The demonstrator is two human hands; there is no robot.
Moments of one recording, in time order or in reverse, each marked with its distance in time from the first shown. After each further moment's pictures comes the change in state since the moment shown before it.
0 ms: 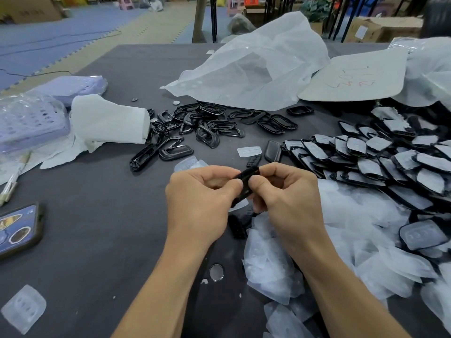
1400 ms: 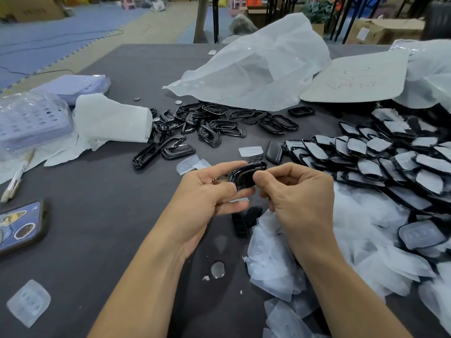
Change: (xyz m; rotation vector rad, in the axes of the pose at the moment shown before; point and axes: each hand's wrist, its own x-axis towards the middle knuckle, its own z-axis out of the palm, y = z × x) left_hand 0.009 -0.004 -0.016 -0.451 -0.474 -0.245; right_hand -0.003 0.000 -0.005 -0.094 0.182 0.037
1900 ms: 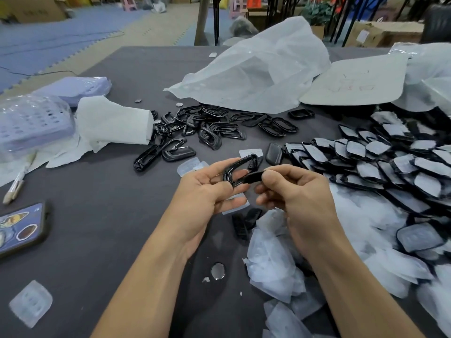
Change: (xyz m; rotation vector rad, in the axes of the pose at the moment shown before) left_hand 0.006 -0.002 0.000 -0.045 0.059 0.034; right_hand 0.003 -0.013 -0.009 0.301 -0.224 0.163
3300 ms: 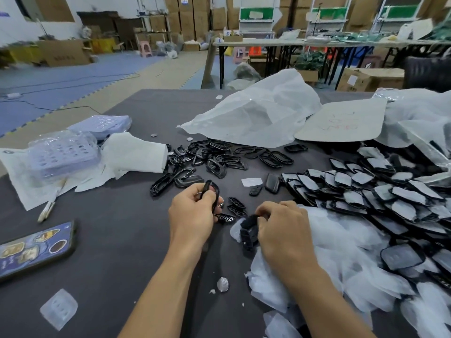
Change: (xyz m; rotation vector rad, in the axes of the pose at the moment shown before) left_hand 0.011 -0.005 -0.009 0.355 0.516 0.194; right_hand -0.001 0.023 0.006 -1.268 0.134 -0.189
